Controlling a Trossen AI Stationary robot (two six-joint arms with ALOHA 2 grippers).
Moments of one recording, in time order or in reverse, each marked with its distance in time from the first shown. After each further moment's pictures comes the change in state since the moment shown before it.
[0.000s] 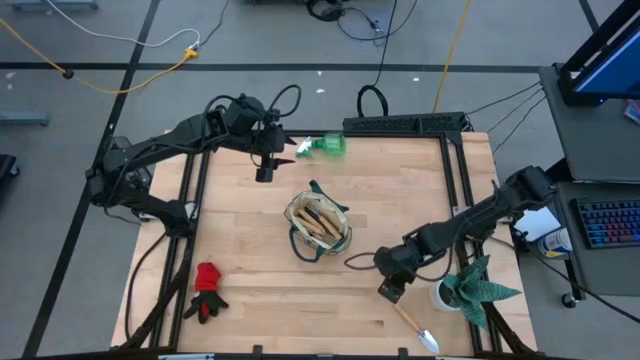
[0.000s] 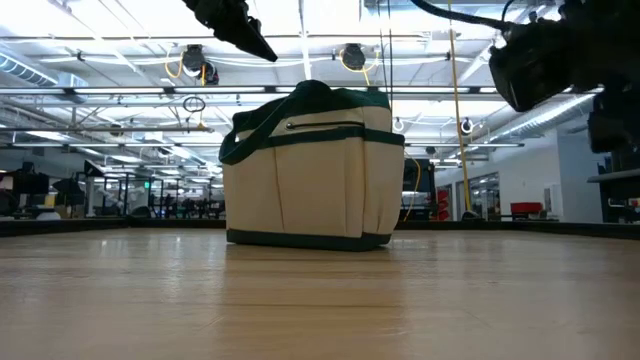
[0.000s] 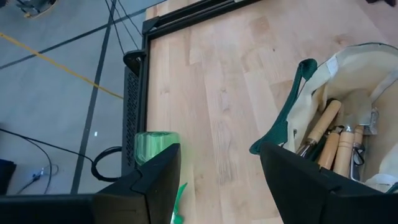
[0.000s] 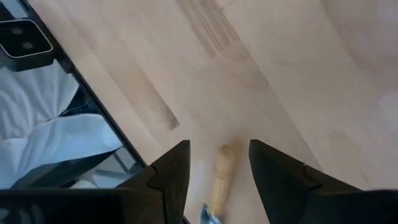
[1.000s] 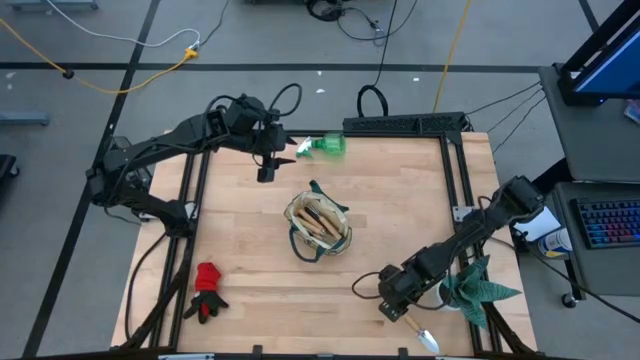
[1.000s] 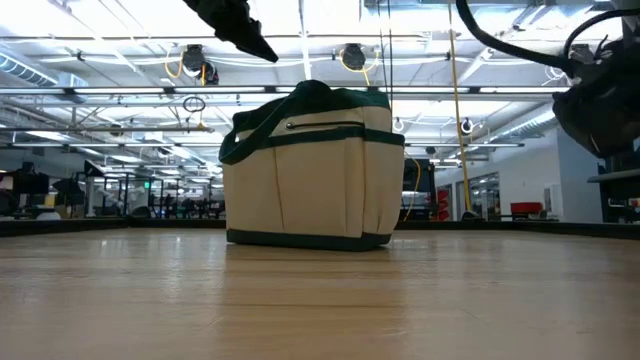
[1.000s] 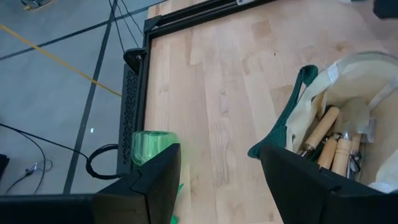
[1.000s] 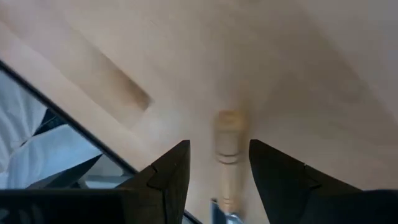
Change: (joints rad) left arm 0.000 0.003 0.000 0.009 0.000 -0.044; right arm 0.169 0.149 0.002 0.090 0.001 0.323
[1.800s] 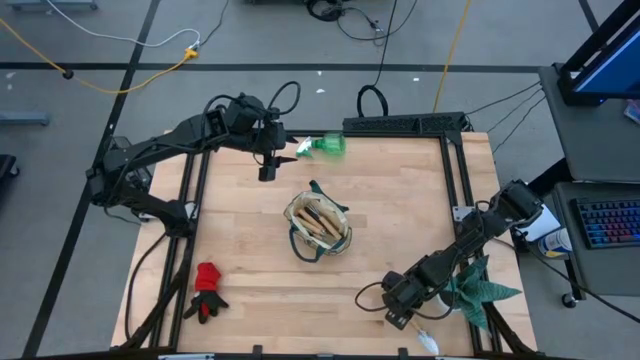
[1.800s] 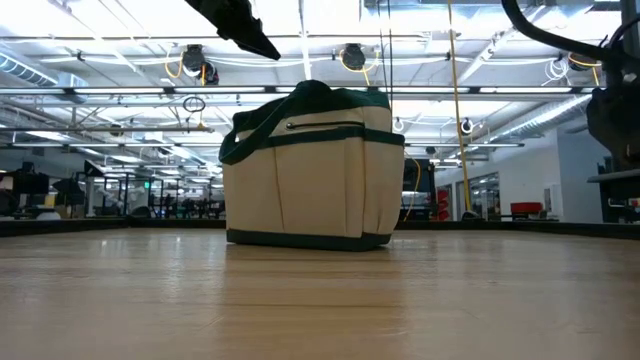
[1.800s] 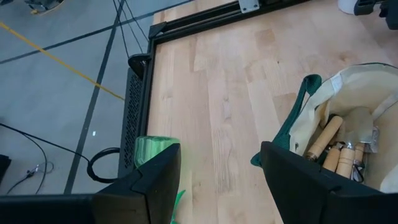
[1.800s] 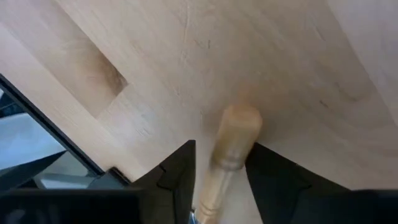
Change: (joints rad) left arm 0.000 0.000 0.000 0.028 0.000 -0.021; right arm 0.065 0.049 0.002 -0.013 0.098 -0.109
